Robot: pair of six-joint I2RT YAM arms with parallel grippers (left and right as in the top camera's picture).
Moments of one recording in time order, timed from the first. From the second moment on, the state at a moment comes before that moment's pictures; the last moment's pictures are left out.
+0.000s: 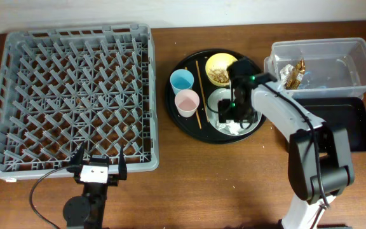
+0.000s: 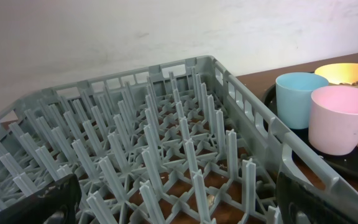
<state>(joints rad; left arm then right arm) 0.01 0.01 0.01 -0.07 0.07 0.17 0.26 1.94 1.35 -0.85 -0.09 0.28</state>
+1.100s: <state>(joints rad) 0.01 0.01 0.01 -0.07 0.07 0.17 -0.21 2.06 1.89 -0.89 0.05 0.27</state>
